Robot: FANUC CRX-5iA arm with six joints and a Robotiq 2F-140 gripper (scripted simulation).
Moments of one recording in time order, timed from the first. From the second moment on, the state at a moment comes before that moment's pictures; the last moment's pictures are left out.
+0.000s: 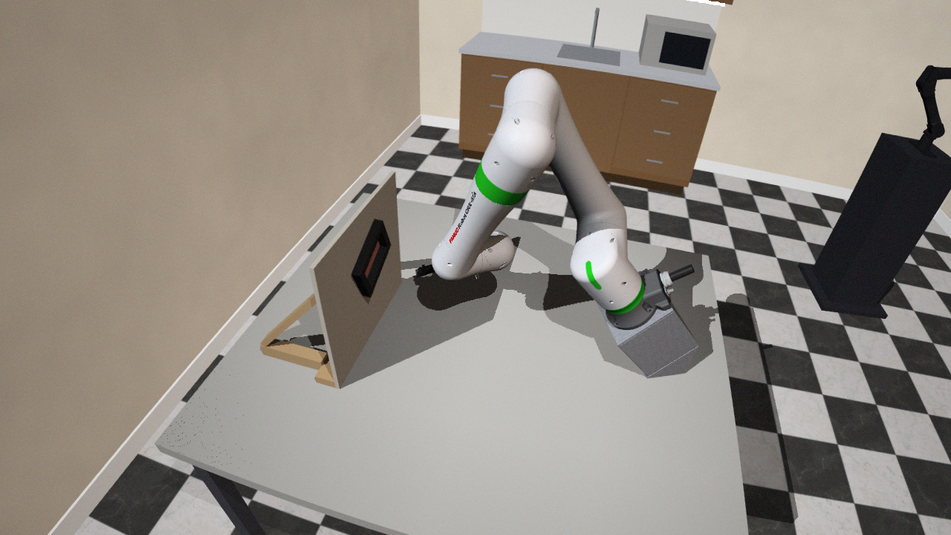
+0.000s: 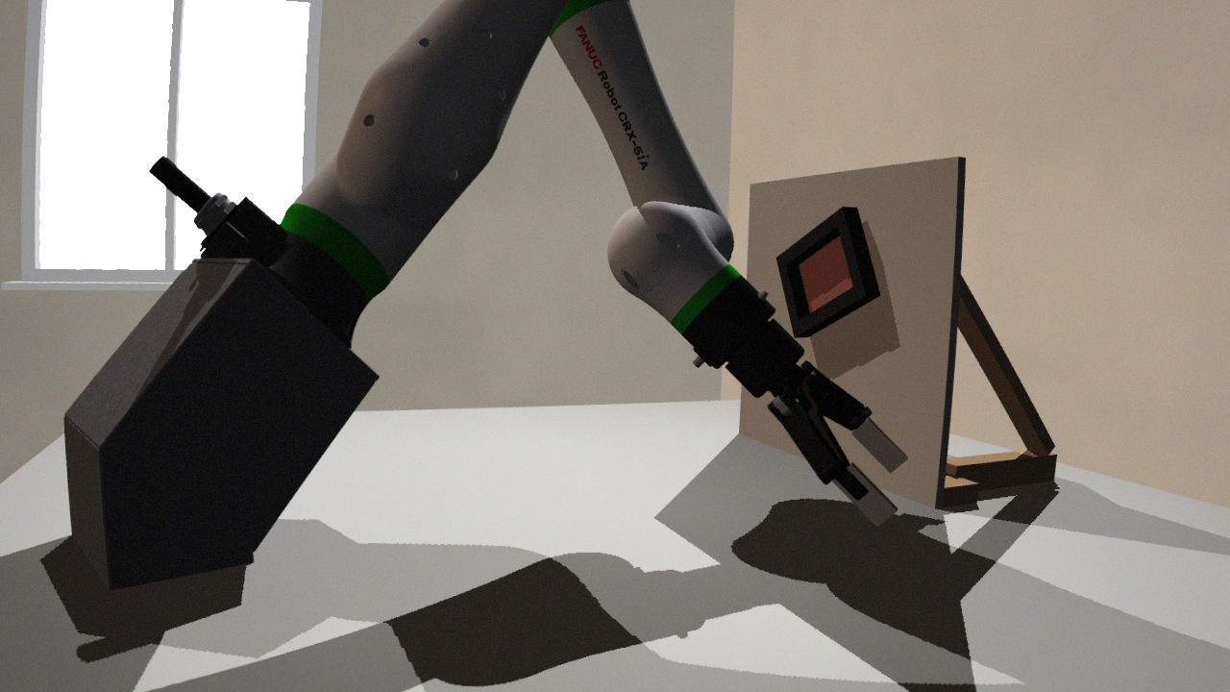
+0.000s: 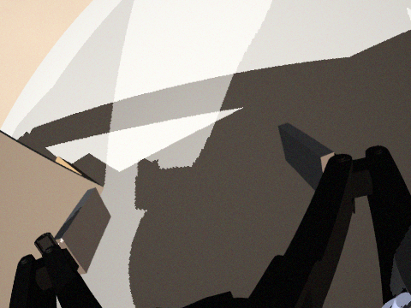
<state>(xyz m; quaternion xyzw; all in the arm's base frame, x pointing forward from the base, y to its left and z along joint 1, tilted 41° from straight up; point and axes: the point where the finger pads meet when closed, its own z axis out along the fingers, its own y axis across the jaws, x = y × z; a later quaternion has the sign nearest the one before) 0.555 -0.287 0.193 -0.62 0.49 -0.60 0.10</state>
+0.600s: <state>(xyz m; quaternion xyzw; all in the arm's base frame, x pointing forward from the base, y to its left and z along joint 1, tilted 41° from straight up) 0.559 -0.257 0.215 -0.61 0.48 -0.62 0.12</state>
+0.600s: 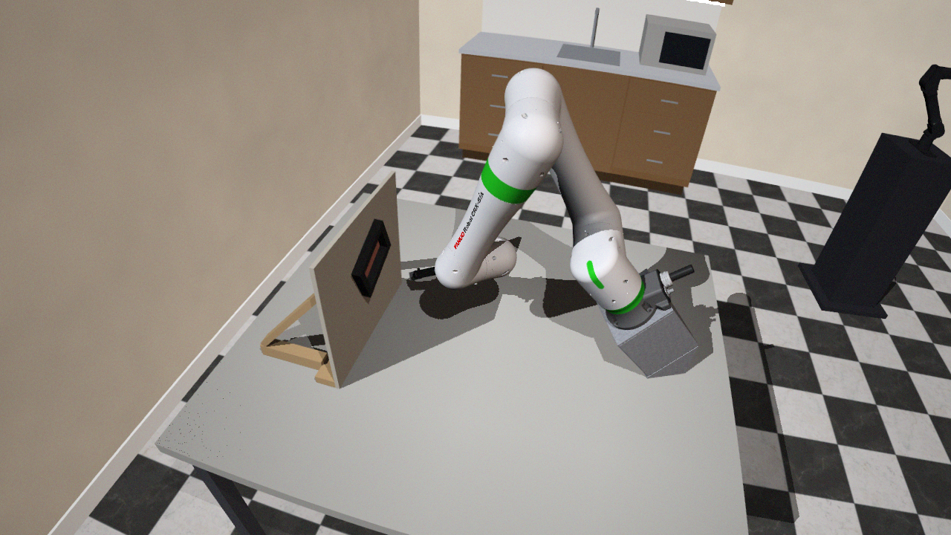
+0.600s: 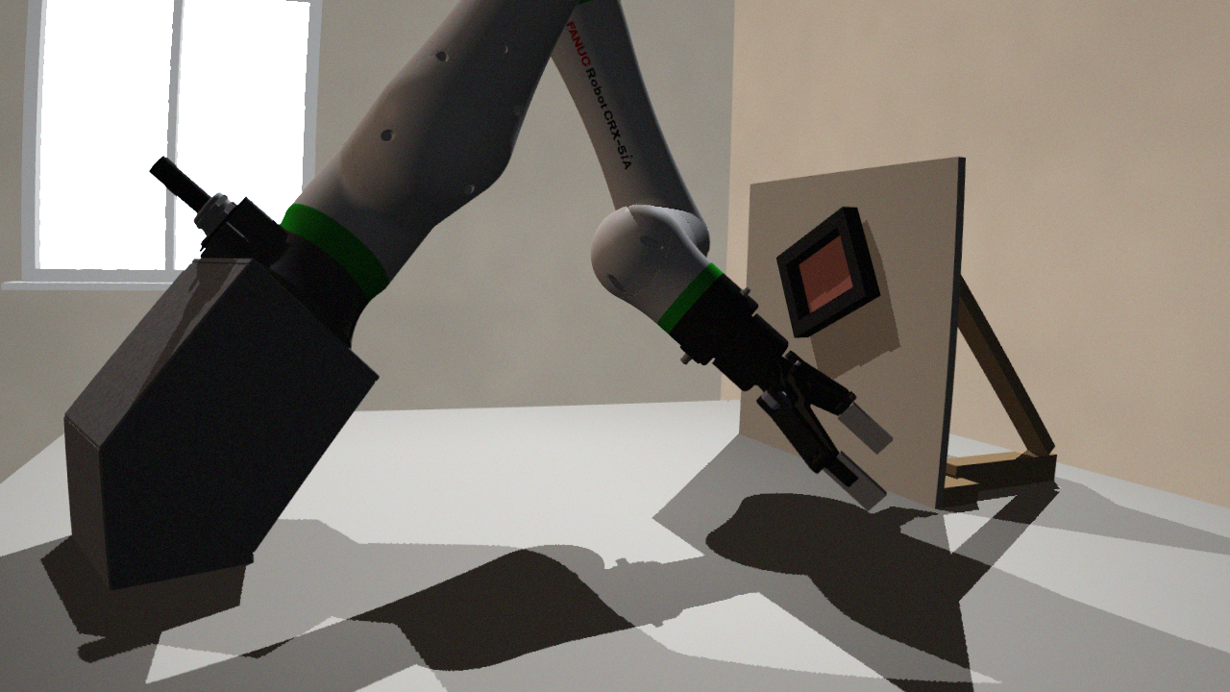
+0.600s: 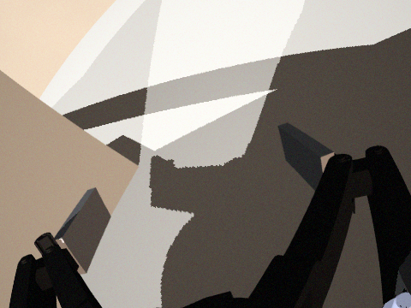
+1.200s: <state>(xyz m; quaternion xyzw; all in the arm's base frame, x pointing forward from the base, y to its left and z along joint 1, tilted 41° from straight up) 0.544 -0.151 0.304 -0.53 0.42 -0.71 0.22</state>
